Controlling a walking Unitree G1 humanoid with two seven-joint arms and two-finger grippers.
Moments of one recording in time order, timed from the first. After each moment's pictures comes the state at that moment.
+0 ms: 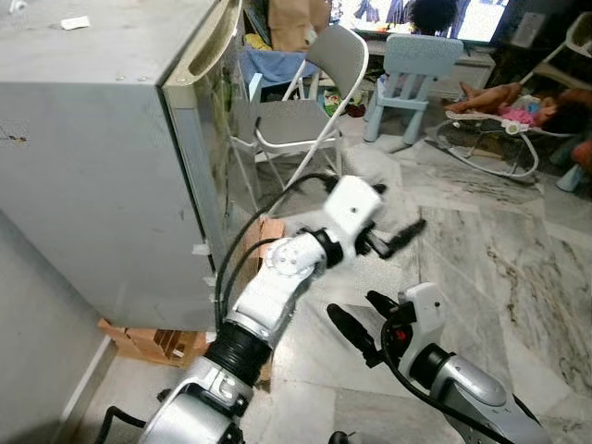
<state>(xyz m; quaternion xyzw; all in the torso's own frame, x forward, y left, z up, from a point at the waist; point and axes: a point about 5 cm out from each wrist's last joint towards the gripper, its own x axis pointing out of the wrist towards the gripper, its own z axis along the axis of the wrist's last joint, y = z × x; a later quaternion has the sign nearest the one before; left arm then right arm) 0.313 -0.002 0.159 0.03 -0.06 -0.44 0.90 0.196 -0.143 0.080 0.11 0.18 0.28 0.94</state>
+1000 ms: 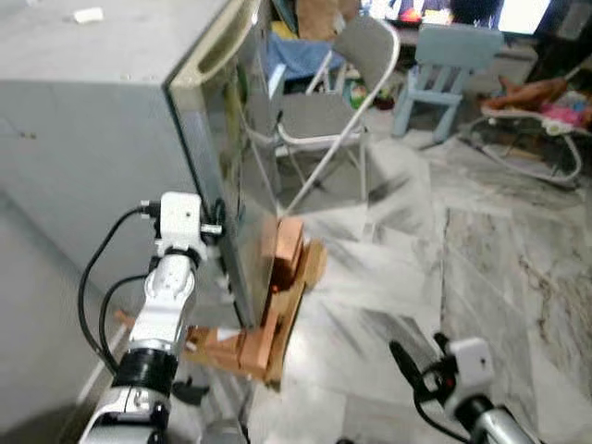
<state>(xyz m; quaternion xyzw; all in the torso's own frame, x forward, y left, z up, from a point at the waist) 0.332 0.161 0.104 0.05 0.00 -0.02 1.00 0.162 -0.232 -0.015 -0.01 0.18 0.12 0.98</state>
